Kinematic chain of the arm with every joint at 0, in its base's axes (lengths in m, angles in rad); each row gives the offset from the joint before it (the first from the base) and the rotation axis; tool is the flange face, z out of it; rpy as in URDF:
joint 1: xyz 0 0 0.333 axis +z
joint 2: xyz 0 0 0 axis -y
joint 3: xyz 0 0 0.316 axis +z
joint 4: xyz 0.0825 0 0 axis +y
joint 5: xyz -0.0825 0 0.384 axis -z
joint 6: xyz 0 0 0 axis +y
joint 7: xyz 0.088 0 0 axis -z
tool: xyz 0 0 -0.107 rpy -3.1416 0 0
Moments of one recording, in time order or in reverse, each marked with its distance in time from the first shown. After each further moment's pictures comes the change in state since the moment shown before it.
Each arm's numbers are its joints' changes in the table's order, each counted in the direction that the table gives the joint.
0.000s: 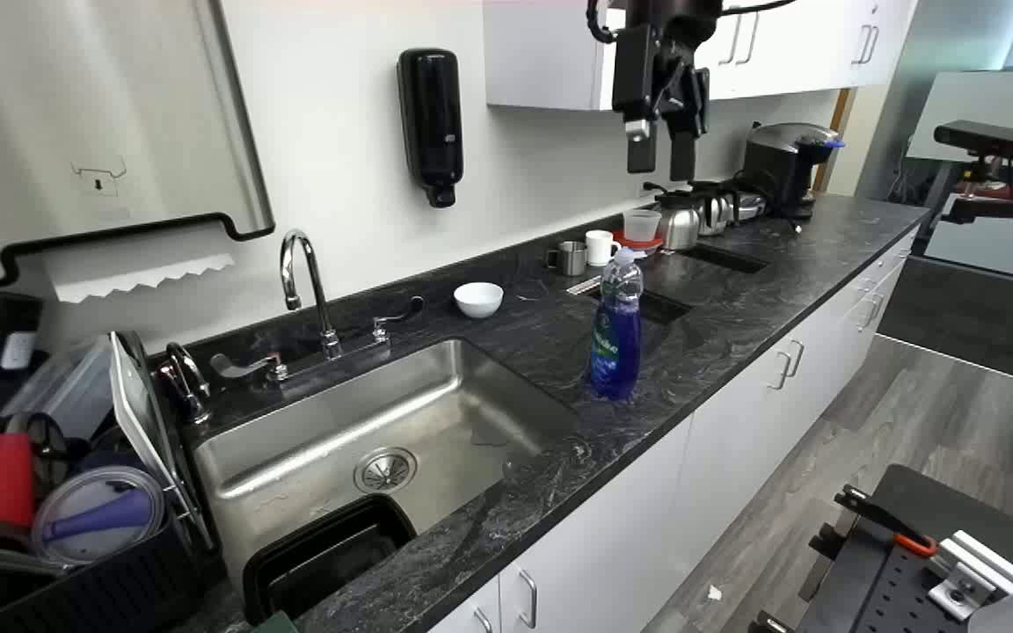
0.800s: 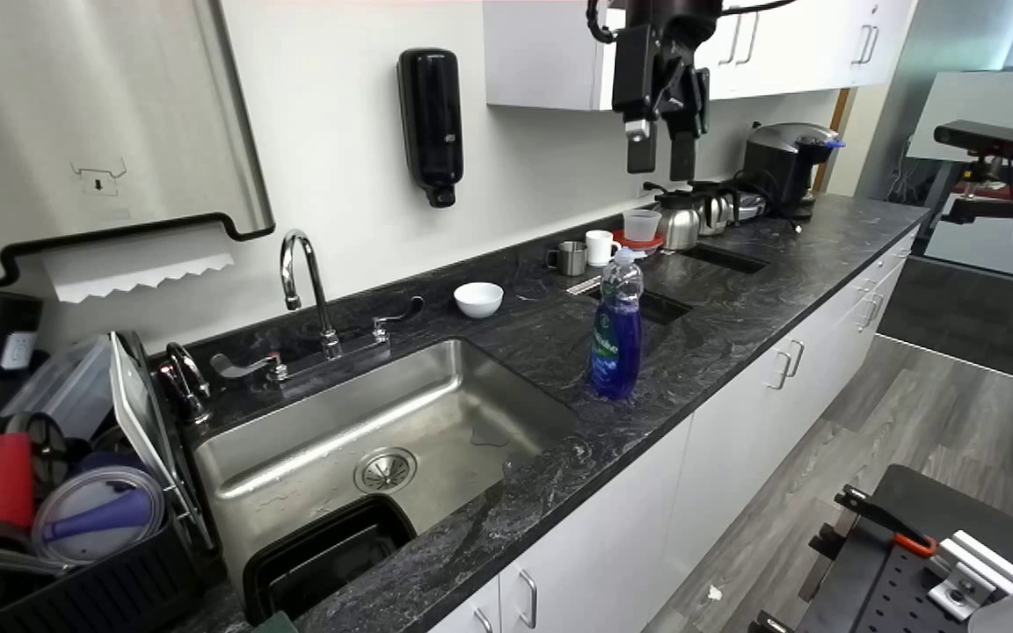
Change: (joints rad) arm 0.000 0.000 0.000 0.000 0.000 0.000 0.000
